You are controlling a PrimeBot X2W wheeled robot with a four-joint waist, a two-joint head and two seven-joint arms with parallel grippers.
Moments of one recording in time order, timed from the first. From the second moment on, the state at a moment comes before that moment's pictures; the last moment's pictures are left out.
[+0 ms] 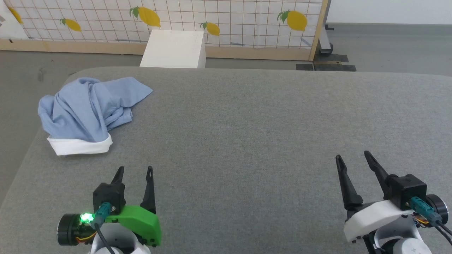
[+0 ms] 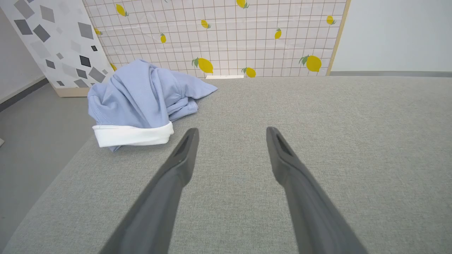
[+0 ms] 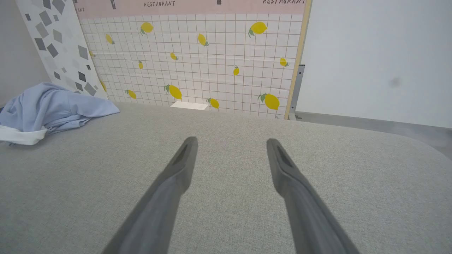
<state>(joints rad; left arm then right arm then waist) 0.01 0.08 -0.04 0.00 -0.04 0.00 0.02 0.02 -0.05 -0.01 0.00 0.06 0.13 -0.03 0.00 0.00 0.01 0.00</state>
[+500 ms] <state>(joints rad) 0.01 0.09 -0.05 0.00 -0.05 0.01 0.03 0.01 -0.05 0.00 -0.01 0.05 0.13 -0.03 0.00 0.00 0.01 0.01</state>
